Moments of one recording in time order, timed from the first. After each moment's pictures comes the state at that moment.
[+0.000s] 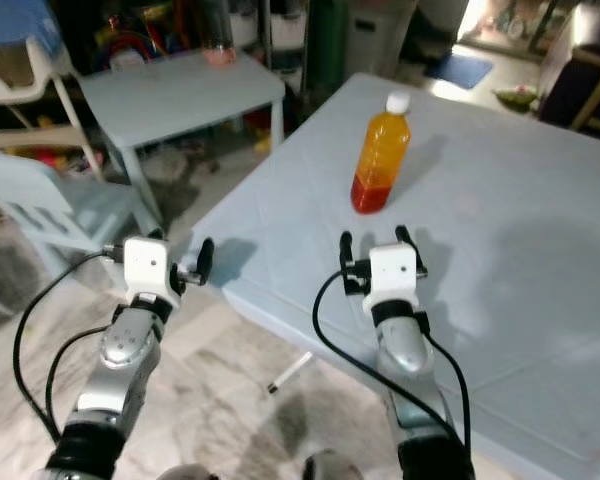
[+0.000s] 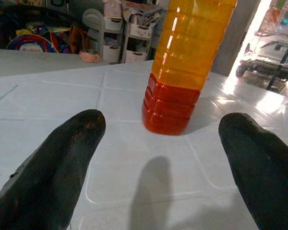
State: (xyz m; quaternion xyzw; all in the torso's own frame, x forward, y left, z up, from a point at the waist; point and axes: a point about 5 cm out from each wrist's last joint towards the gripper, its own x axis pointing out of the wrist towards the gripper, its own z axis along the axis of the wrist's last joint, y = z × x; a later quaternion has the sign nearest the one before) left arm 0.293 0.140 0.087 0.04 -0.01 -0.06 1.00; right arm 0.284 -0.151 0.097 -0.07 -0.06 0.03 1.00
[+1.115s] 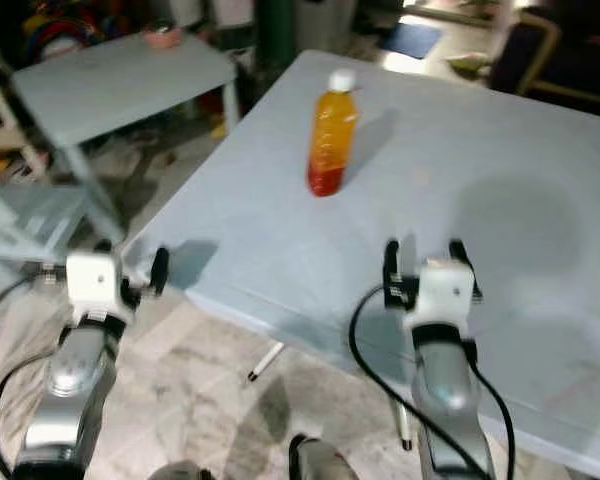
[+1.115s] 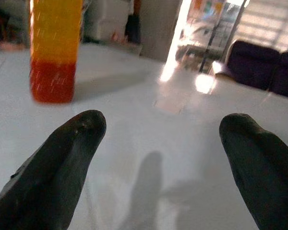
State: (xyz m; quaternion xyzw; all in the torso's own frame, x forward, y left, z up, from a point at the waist) left arm 0.266 0.175 0.099 0.05 -0.03 -0.01 1.00; right arm 0.248 -0.189 0.117 -0.08 -0.08 -0.05 0.99
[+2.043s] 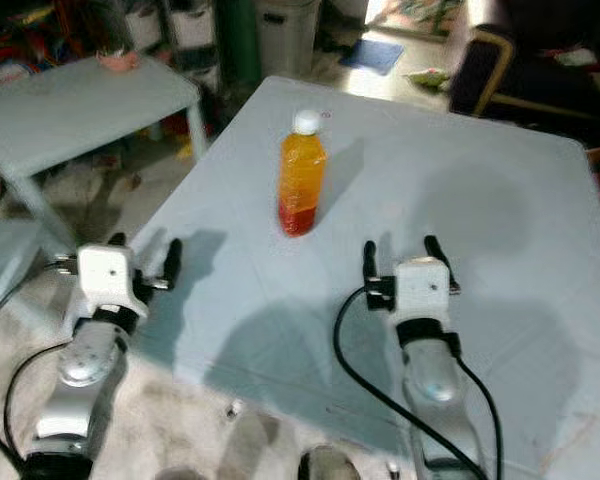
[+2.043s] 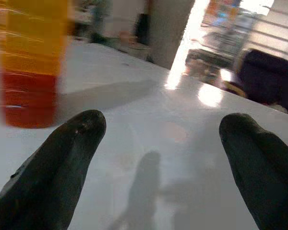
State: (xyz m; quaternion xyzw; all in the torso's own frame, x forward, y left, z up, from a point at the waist) left arm 0.266 0.171 0.094 0.04 -0.02 -0.02 1.00; right arm 0.254 -0.168 0.112 -0.10 -0.07 0.03 0.99
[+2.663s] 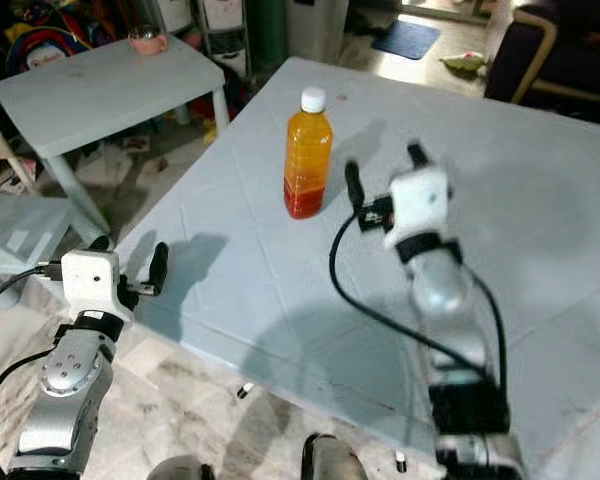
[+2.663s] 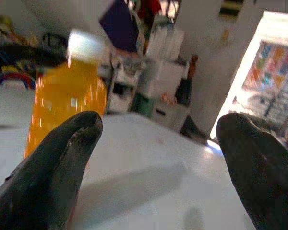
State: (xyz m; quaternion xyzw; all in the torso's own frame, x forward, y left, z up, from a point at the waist) left arm 0.257 0.176 0.101 0.05 -0.03 -0.02 1.00; right arm 0.315 -0.169 0.190 -0.12 -0.19 0.12 0.97
